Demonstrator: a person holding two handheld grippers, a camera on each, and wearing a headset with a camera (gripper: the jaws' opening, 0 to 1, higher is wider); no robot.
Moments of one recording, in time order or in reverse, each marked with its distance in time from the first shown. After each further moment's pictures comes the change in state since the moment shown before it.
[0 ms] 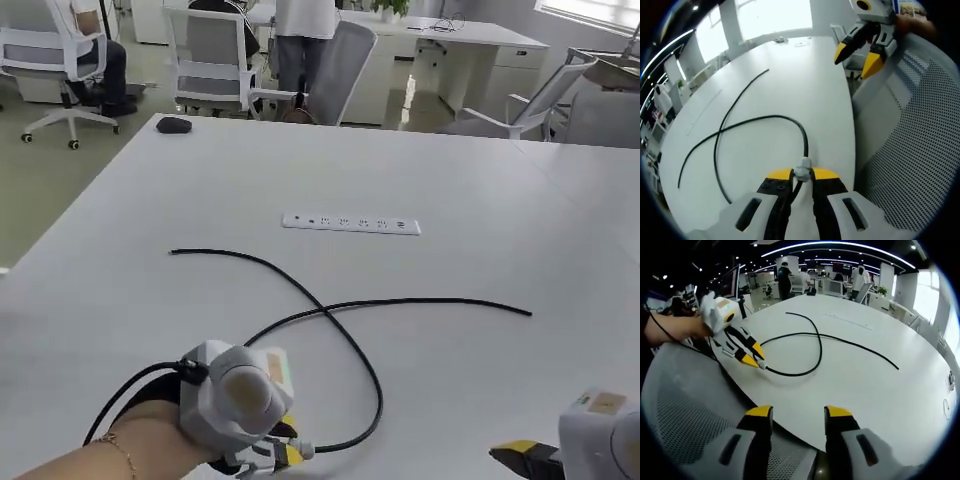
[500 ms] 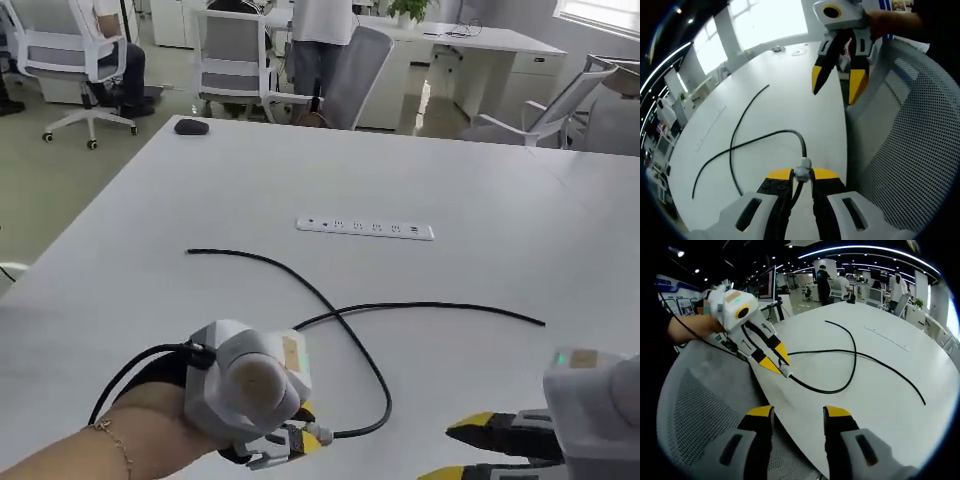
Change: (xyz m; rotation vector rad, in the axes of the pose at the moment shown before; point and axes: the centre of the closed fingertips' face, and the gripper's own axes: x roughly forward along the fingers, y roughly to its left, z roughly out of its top) left arm -0.035 -0.010 0.036 0.077 -0.051 0.028; right arm 0.019 0.040 0.047 -0.208 -0.003 0.349
